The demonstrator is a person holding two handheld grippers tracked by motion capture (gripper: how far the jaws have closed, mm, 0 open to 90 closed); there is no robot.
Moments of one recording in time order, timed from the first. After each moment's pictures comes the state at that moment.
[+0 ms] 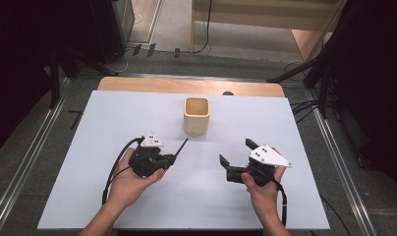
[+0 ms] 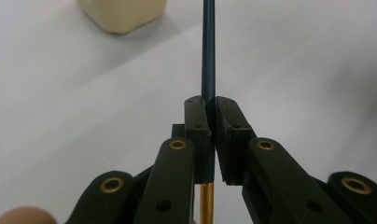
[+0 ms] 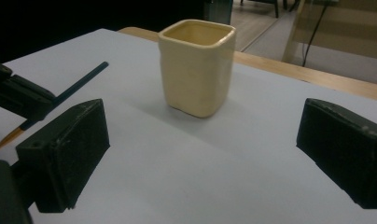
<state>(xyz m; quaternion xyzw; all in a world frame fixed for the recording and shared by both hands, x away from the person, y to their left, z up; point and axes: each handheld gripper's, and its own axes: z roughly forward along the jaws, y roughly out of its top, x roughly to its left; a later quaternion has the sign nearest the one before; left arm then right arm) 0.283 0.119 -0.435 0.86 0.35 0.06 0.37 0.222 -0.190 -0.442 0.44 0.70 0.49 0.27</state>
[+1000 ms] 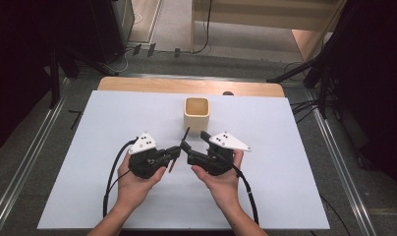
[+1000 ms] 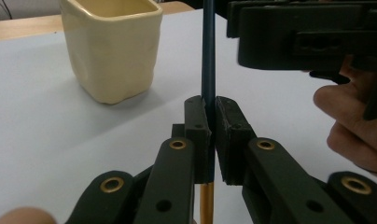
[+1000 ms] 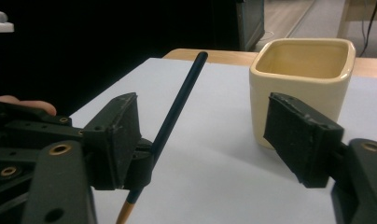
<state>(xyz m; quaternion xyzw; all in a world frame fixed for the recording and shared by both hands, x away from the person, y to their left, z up) 0.270 0.120 -0.430 0.79 0.34 0.08 0.51 0.252 -0.096 -0.426 0.48 0.66 0.55 0.18</state>
